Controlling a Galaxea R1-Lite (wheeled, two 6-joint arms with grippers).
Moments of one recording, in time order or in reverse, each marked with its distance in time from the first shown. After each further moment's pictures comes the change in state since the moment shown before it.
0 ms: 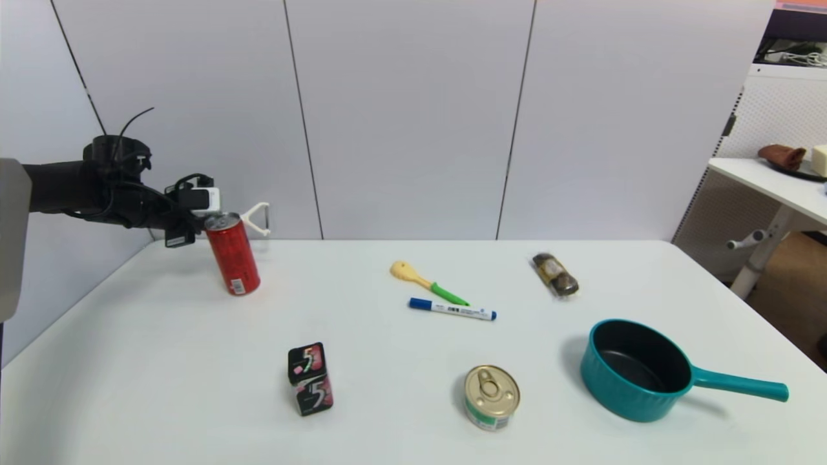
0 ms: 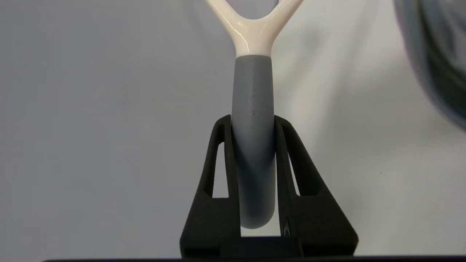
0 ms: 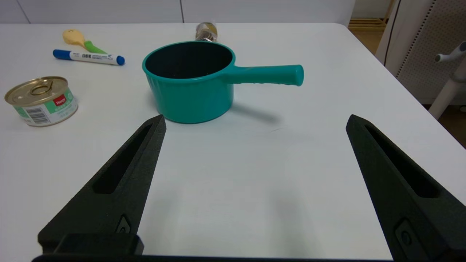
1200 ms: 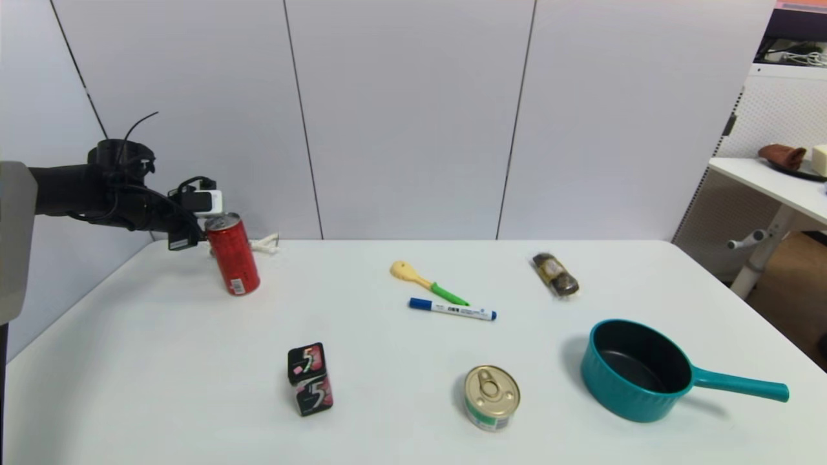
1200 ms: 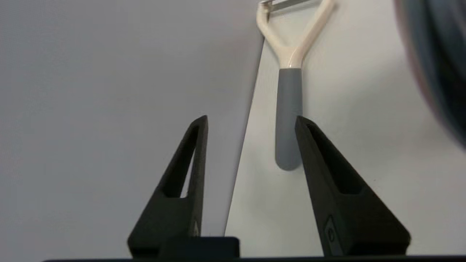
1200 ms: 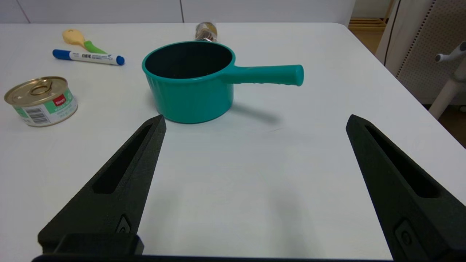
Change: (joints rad) left arm -0.001 0.015 0.000 0.000 -0.003 -0.011; right arm 0.000 0.000 0.000 0.000 0.000 0.000
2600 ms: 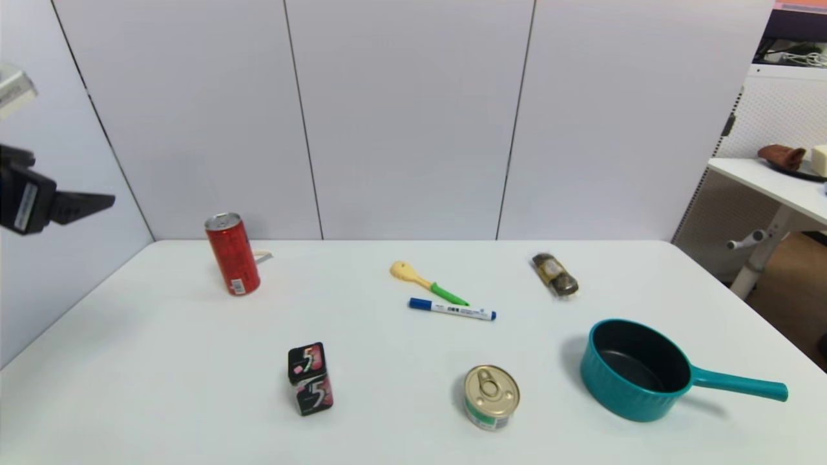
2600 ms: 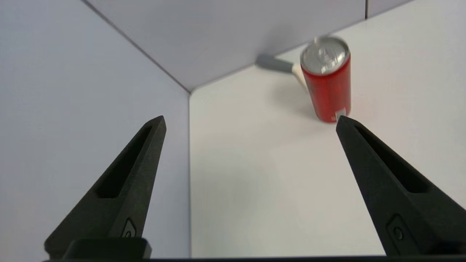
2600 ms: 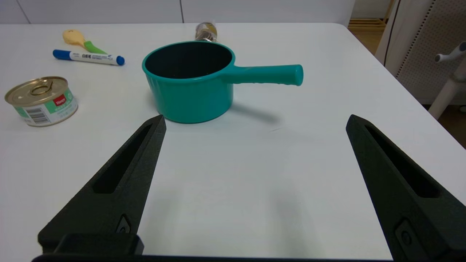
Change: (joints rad) left arm -0.036 -1.008 0.802 -0.150 0.379 -1.042; right arm 0.000 0.000 0.000 0.000 0.000 0.000
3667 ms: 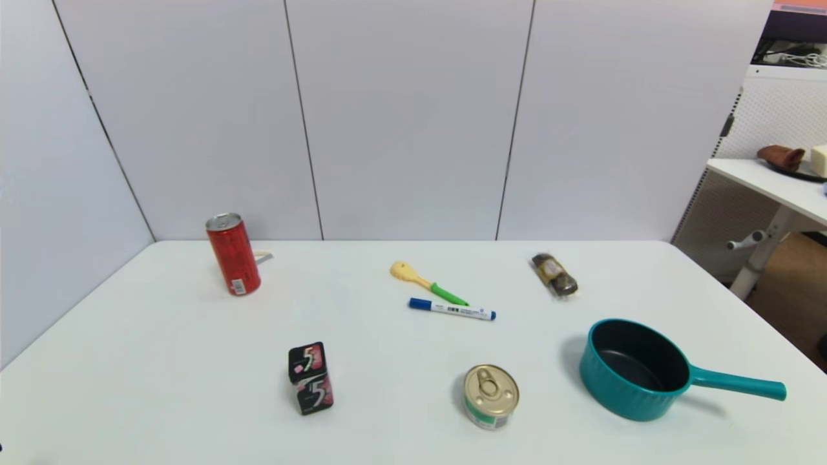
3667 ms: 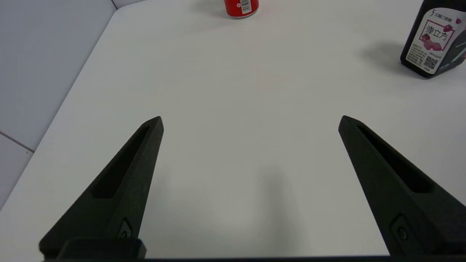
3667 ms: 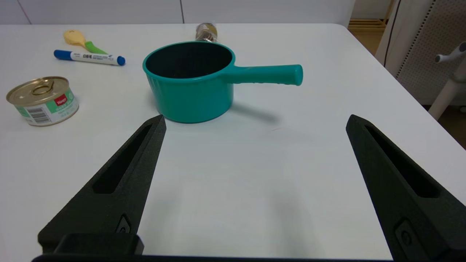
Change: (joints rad) left arm -0.237 -0.986 1.131 -0.309 0.137 -0.316; right arm 0.000 0.000 0.000 0.000 0.000 0.000
